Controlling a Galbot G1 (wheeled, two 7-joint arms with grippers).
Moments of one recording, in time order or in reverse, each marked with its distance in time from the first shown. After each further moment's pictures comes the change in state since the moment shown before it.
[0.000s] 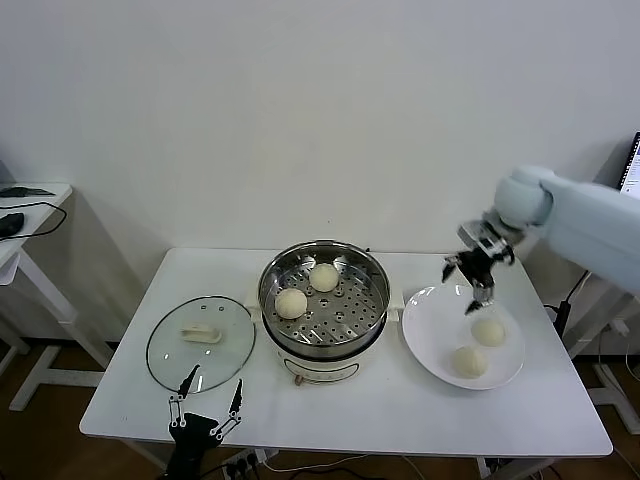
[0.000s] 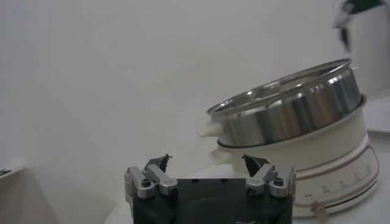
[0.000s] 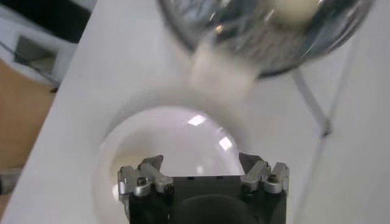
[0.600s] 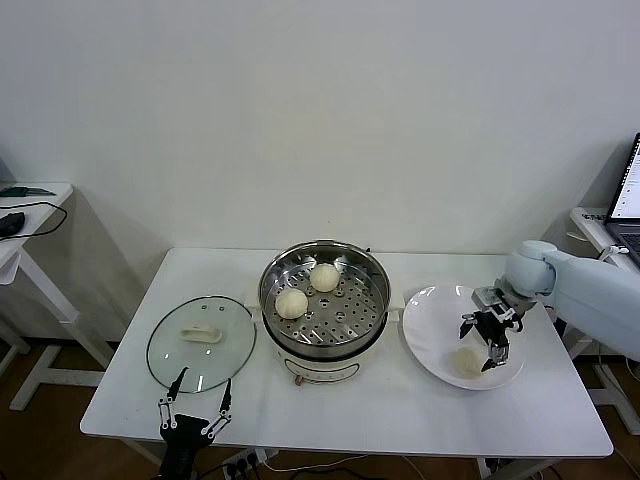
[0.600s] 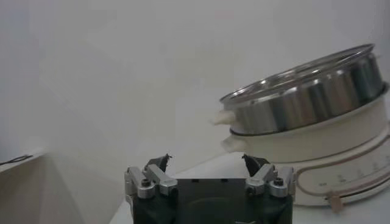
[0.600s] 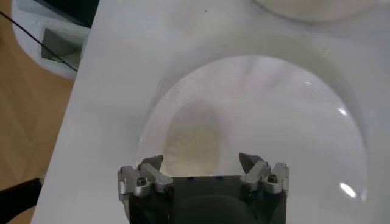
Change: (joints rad) left arm -0.004 -0.016 -0.020 0.011 0.000 0.021 -0.039; right arm -0.243 -0.025 0.085 -0.032 -0.092 -0.006 0.074
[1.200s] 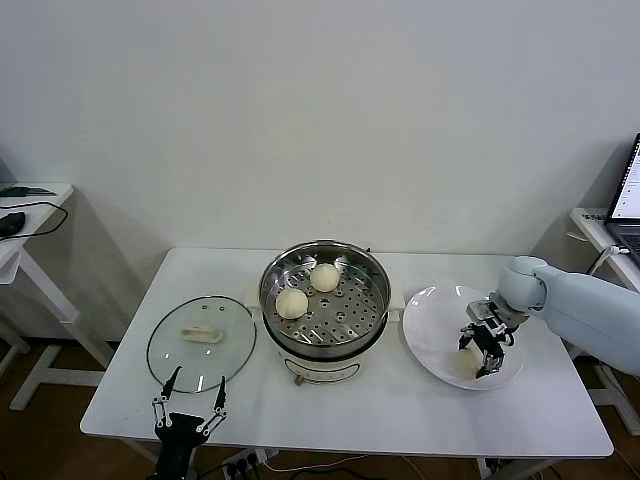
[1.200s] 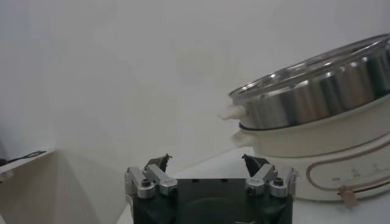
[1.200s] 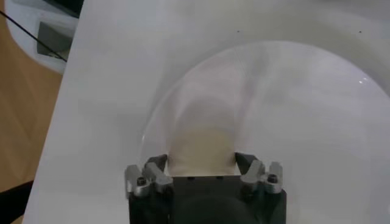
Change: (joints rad) left arm -0.004 -0.003 -0.009 -0.007 0.006 0.018 -0.020; right arm -0.042 0.005 0.027 -0.002 -0.028 -0.009 0.034
